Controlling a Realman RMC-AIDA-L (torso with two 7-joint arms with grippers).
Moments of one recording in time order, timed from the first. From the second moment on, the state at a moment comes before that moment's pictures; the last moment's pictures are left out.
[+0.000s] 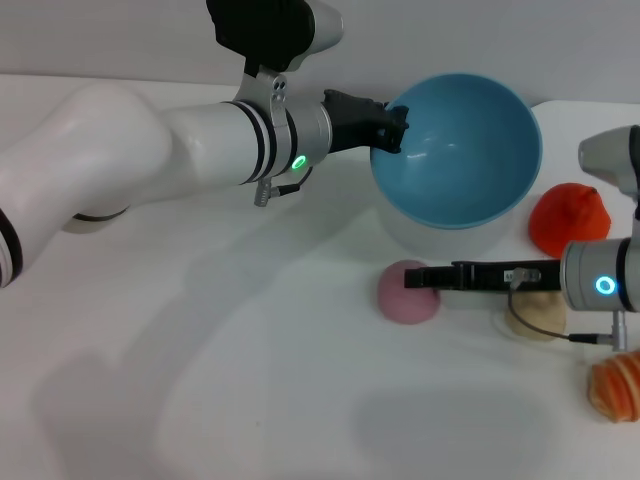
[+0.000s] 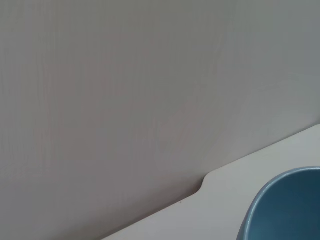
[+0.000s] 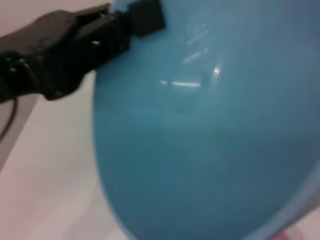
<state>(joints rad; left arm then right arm) -0.68 -2.07 1.91 0.81 1.63 0.29 -2.18 0.77 2.08 -0.81 -0.23 -2.13 -1.03 2.04</state>
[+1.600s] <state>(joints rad) -0.69 -2.07 2.02 0.76 1.63 0.20 -2.17 0.45 2.07 -0.80 -0.71 -1.68 -1.67 1.86</state>
